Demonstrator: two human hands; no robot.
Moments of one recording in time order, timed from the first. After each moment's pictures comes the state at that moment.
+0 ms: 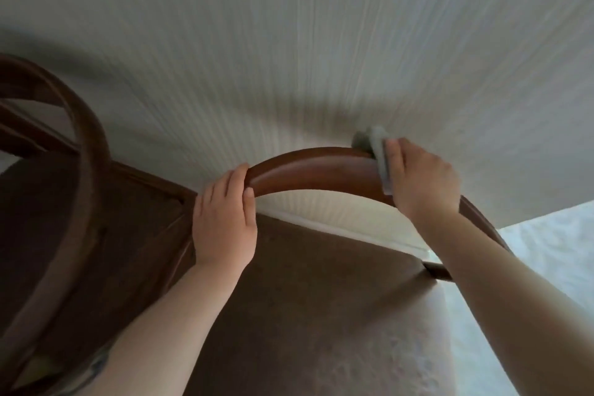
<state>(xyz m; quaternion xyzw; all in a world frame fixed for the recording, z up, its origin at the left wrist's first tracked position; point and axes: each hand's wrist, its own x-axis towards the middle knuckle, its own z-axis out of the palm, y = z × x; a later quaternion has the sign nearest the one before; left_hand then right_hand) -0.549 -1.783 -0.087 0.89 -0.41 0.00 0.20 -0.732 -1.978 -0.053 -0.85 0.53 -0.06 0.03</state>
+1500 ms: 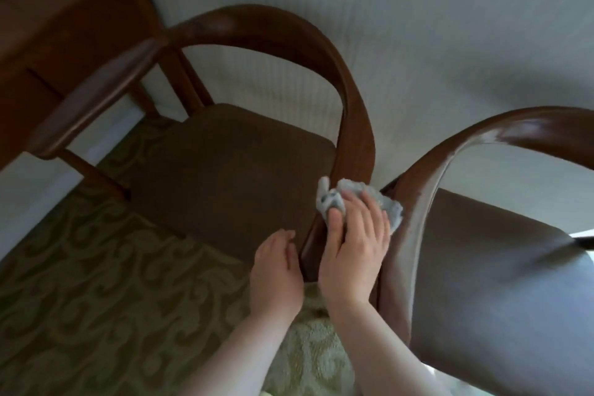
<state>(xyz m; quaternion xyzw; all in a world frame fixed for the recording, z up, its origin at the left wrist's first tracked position) -0.417 -1.415 -0.111 0.88 -0.23 -0.23 0.34 -0.477 -1.494 -0.094 -0.80 0.45 -0.34 0.19</state>
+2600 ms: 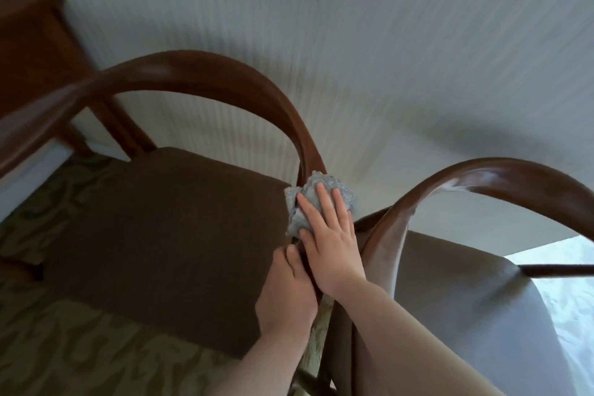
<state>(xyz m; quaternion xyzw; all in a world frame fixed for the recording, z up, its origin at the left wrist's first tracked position) -0.397 -1.541 -0.085 0.85 -0.18 -0.34 0.36 -0.442 -1.627 -0.090 -0.90 0.38 -0.04 0.21</state>
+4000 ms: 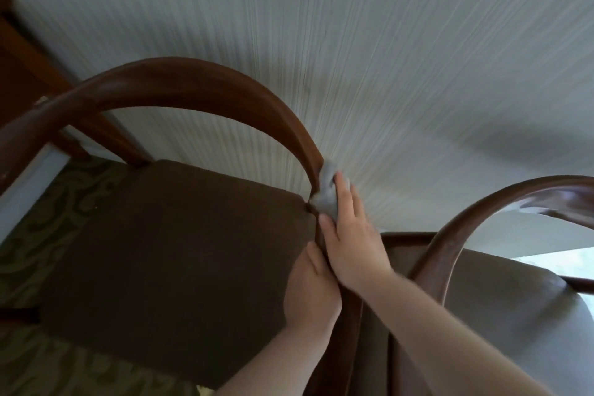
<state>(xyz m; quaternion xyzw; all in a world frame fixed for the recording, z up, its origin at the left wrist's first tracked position) -0.349 -1.616 -0.104 0.84 -0.31 -0.33 0.28 -0.386 -1.694 -0.078 -0.83 0.45 -0.06 0.32</state>
